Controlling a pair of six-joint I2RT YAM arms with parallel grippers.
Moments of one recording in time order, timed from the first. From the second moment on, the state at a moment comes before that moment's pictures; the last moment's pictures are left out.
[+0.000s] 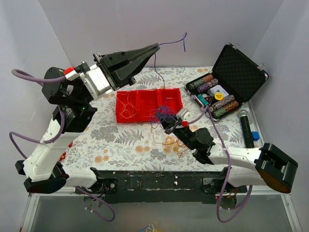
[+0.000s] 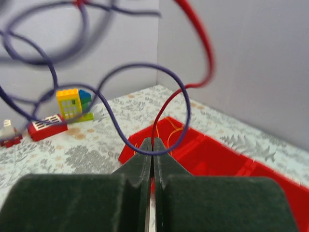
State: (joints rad) left arm -0.89 1.27 1.90 0.10 0.47 0.43; right arm 1.04 1.25 0.49 1.13 0.14 -0.10
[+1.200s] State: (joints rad) left arm -0.89 1.27 1.75 0.19 0.46 0.47; right arm 1.14 0.84 0.54 0.07 0.45 0.23
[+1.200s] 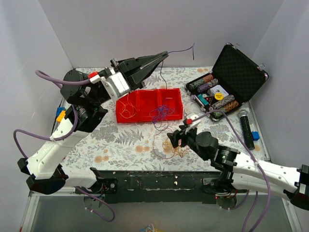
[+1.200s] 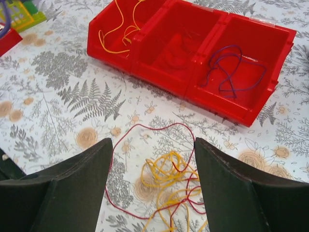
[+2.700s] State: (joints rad) left arm -0.93 1.26 1.74 0.20 0.44 0.51; right arm 1.14 1.02 0.53 0.83 0.19 -0.01
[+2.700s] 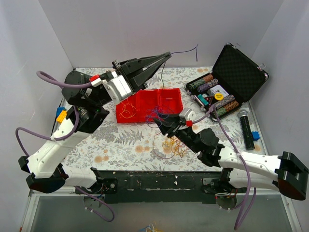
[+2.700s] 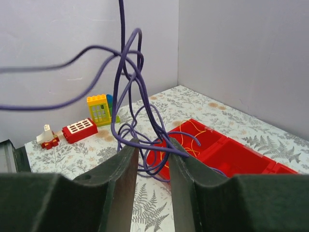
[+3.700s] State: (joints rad) left arm -0.94 1.38 2.01 0.40 0.43 0.79; right arm 1.14 1.11 0.16 0.75 0.25 0.27
